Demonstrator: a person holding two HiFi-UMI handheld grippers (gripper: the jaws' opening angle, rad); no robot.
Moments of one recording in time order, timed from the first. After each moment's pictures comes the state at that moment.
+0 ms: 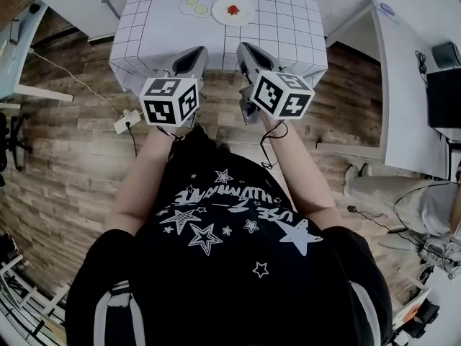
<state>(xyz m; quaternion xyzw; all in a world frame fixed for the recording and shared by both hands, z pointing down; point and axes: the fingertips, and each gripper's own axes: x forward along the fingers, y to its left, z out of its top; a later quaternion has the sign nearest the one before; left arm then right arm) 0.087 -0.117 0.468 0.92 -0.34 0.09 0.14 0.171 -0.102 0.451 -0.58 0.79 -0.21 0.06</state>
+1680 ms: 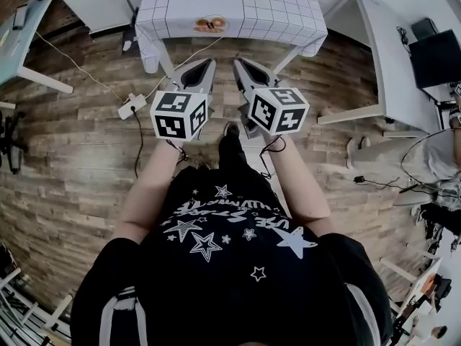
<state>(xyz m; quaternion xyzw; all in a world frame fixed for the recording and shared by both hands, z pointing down) -0.051 0.046 0.473 0.94 -0.30 0.07 0.14 0.001 0.063 0.463 -0.60 0.78 -0.18 -0.01</state>
